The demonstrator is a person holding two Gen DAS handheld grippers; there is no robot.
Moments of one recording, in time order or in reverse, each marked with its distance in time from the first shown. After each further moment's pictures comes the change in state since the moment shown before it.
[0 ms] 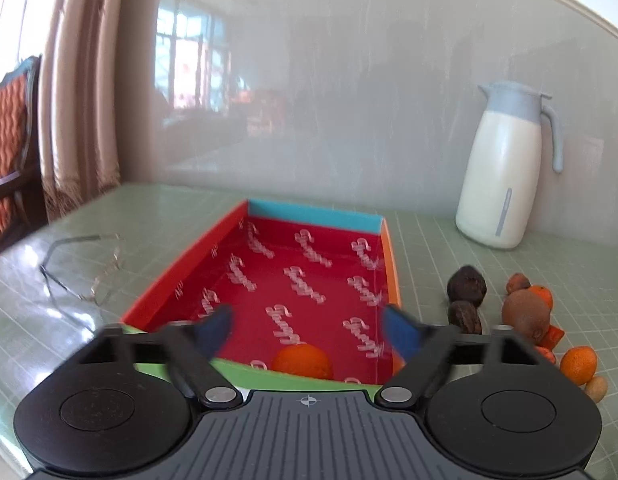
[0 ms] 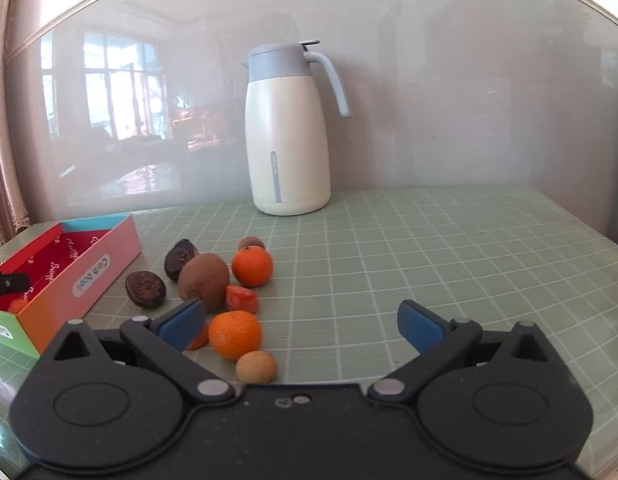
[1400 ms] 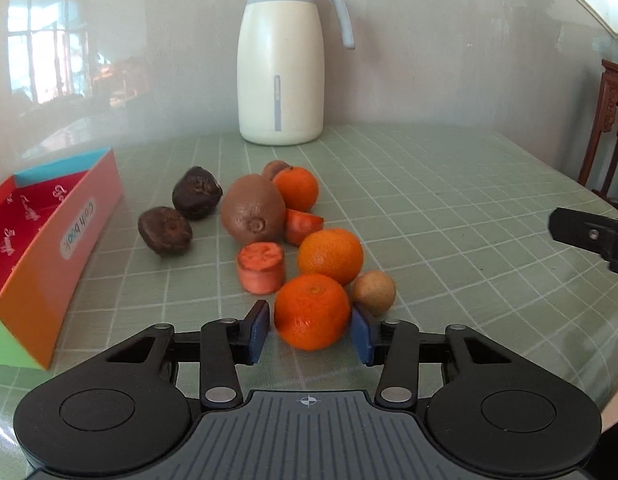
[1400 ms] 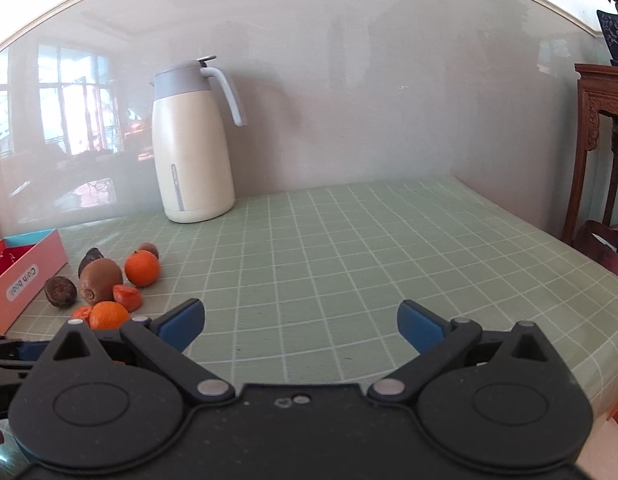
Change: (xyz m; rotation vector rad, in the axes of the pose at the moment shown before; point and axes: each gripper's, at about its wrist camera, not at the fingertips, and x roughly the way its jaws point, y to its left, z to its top) left arm -0.007 -0.184 -0.052 0.246 0.182 -0.337; right arm -0.028 -0.094 -0.009 0.071 -0.023 -0.150
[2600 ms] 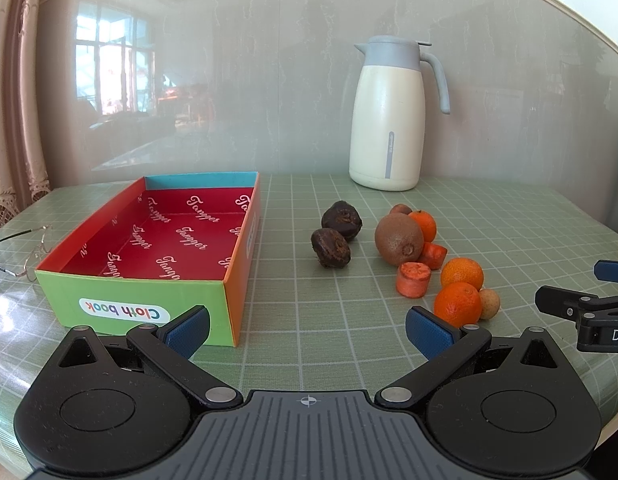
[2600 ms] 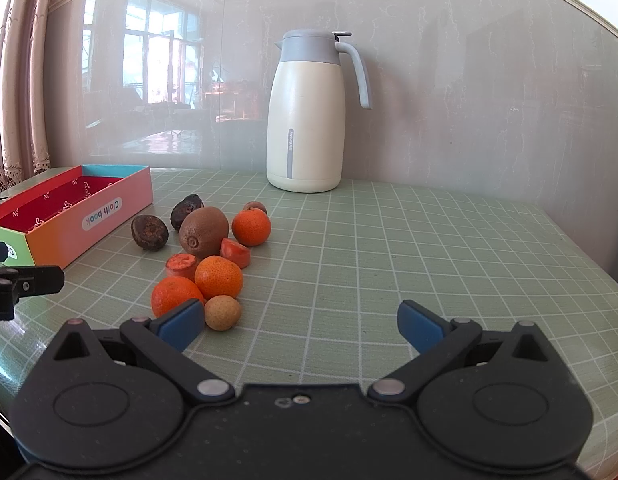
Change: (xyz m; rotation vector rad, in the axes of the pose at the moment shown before) left arm -0.073 0.096 -0.025 -0.106 -0.131 0.148; right arm -0.003 0.072 -0.015 -0.227 0.049 0.184
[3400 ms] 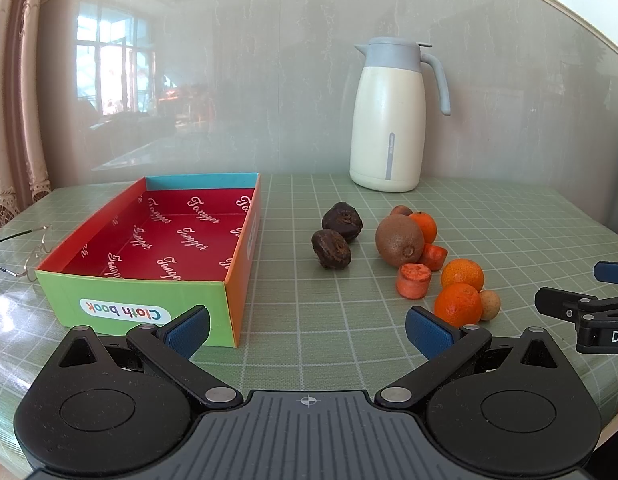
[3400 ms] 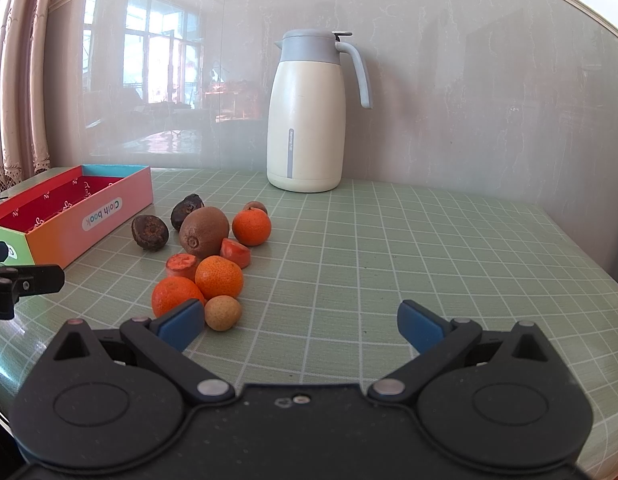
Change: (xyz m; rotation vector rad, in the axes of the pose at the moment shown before) left arm 0.000 0.001 0.000 -0.001 -0.006 0.001; right arm 0.000 0.000 0.000 0.000 0.000 0.000
